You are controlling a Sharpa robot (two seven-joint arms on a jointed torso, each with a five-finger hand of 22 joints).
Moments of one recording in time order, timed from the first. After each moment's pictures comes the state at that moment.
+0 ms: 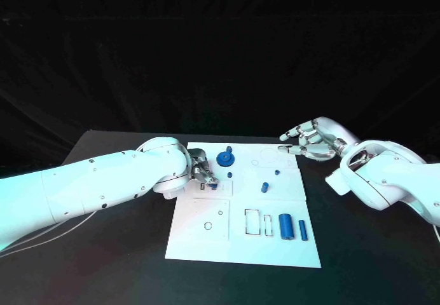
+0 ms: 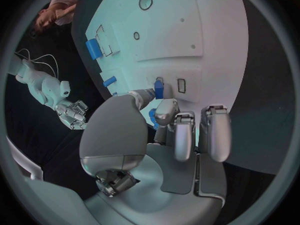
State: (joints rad) left arm 1.25 -0.72 0.00 1.50 -1.11 0.03 -0.68; left_hand 1.25 -0.20 0.62 0.25 0.16 1.01 0.06 0.37 0.83 1.36 -0.02 1.13 1.14 1.47 -0.07 1.57 1.31 0.05 1.46 0.03 1.50 1.31; right arm 1.35 -0.90 -0.12 1.60 -0.87 -0.43 0.02; right_hand 1.31 -0.08 0.09 0.10 0.33 0.94 0.15 0.16 0.15 1.25 0.07 1.21 1.15 1.47 0.00 1.50 1.31 0.01 1.47 0.11 1.50 1.31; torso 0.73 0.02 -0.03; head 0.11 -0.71
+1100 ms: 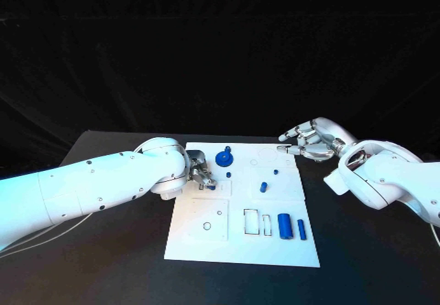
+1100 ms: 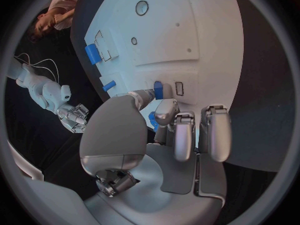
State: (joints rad) left arm 1.24 -0.73 0.00 1.50 -1.13 0.06 -0.68; left_hand 1.24 -0.20 0.61 0.24 0.17 1.01 0.06 0.38 0.84 1.36 -0.02 1.13 1.14 1.47 -0.07 1.57 1.31 0.05 1.46 0.03 1.50 1.31; right arm 1.35 -0.90 -0.12 1.59 -0.85 -0.43 0.02; right_hand 1.31 -0.08 0.09 0.10 0.33 0.94 0.15 0.16 0.14 1.24 0.07 1.21 1.14 1.47 0.00 1.50 1.31 0.01 1.47 0.11 1.49 1.31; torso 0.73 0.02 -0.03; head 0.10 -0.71
